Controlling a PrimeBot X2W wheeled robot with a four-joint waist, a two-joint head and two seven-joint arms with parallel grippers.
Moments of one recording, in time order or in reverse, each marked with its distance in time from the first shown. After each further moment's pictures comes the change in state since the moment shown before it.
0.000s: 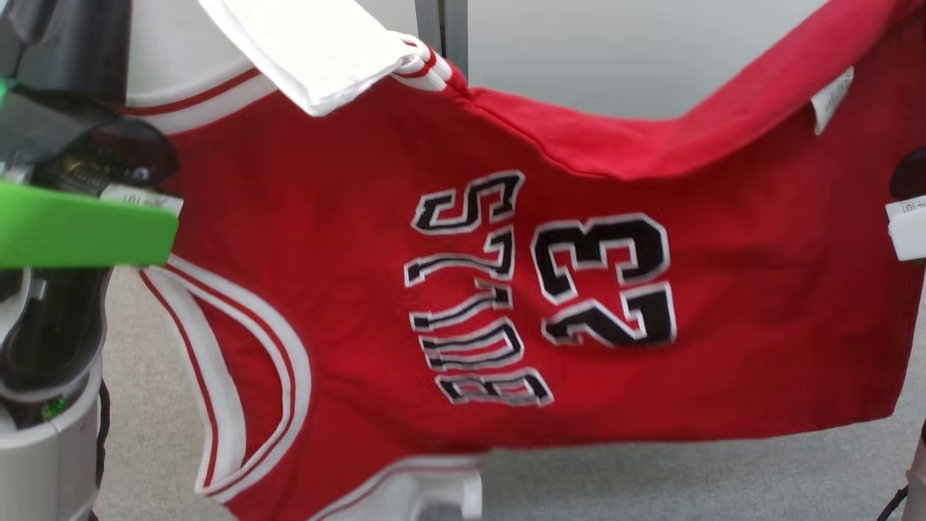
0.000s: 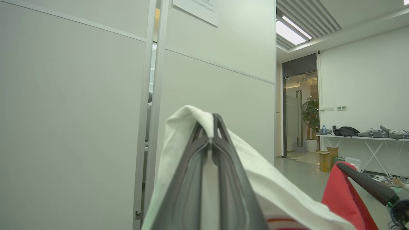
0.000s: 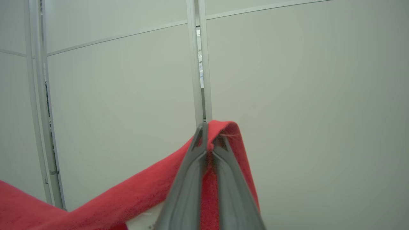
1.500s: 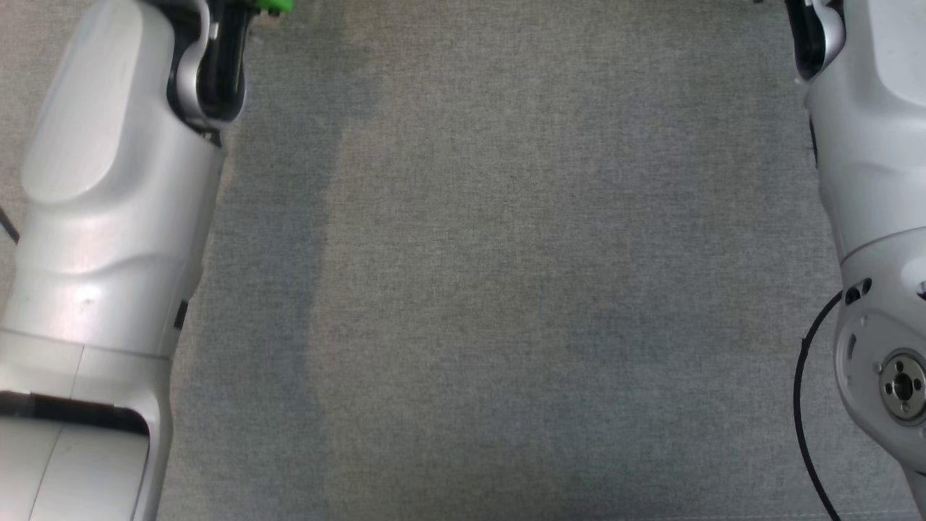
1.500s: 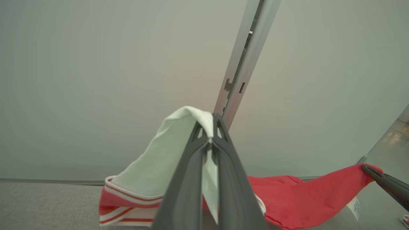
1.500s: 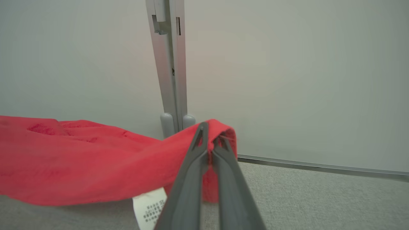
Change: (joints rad) left arm -0.525 -0.201 -0.229 1.183 0.115 -0.169 -0.575; right arm -0.863 0.046 -0.057 1.590 -0.652 0.000 -0.730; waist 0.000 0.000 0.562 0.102
